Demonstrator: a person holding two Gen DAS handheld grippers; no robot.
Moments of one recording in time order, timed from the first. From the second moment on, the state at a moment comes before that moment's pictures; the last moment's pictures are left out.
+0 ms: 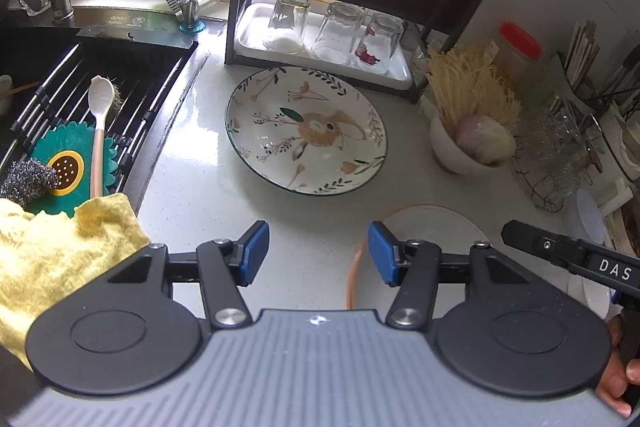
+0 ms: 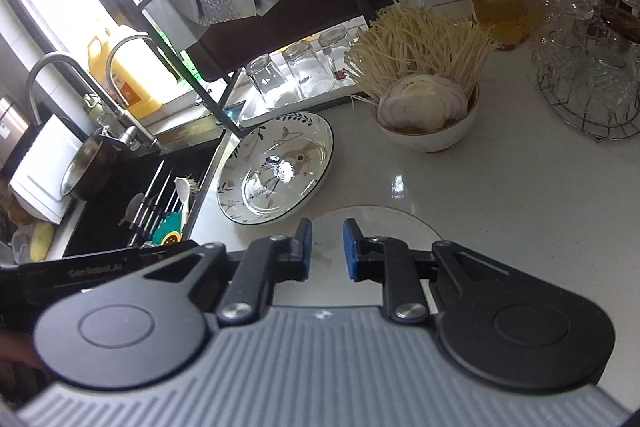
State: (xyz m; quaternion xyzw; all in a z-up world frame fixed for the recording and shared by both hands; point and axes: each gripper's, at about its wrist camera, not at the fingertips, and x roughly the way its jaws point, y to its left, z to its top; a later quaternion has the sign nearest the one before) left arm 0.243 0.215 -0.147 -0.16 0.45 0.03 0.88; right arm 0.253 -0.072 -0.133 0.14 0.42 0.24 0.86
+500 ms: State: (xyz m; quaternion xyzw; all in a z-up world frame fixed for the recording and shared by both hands) left arm 0.341 0.294 -0.203 -0.16 0.48 0.01 0.86; right arm 0.331 -0.012 -0.175 0.17 0.46 0.20 0.85
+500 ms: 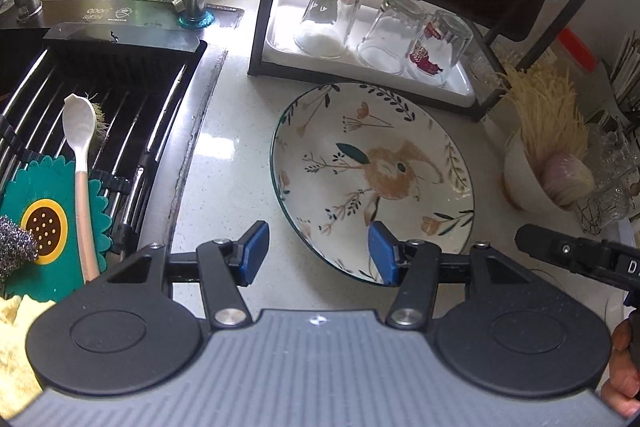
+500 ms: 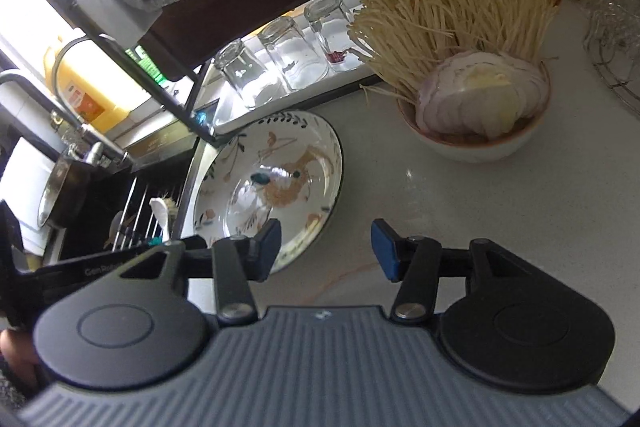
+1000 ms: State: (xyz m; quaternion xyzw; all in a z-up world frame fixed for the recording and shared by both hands) left arm 0.376 0.332 -0.235 -0.20 0.49 -0.01 0.85; right arm 0.378 0.029 -0.207 0.15 0.48 0.17 0.85
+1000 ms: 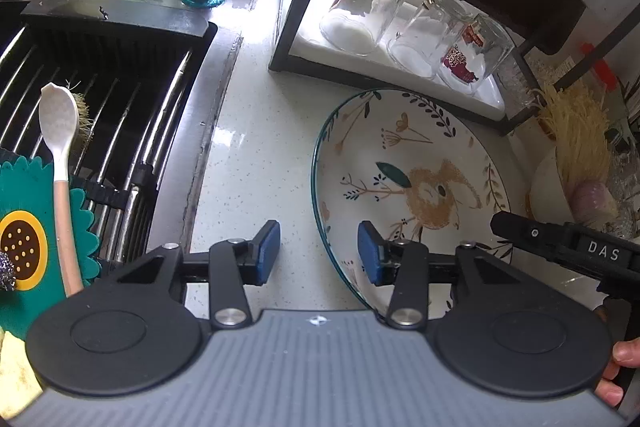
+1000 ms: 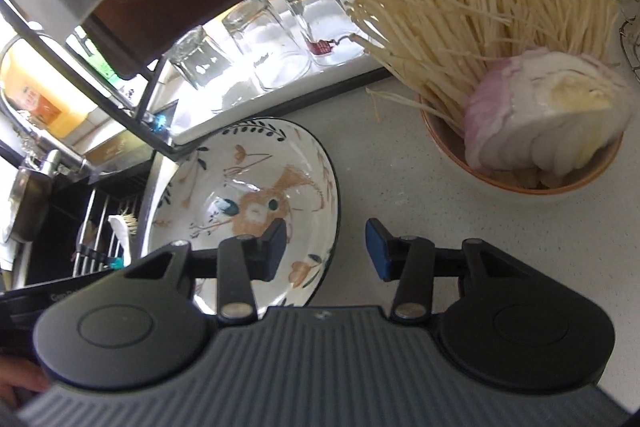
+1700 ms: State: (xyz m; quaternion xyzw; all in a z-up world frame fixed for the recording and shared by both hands) left arm 0.393 0.342 -0.243 -0.24 0.49 -0.03 0.84; right arm 0.396 0.041 -0.223 0.16 0.49 0.16 0.84
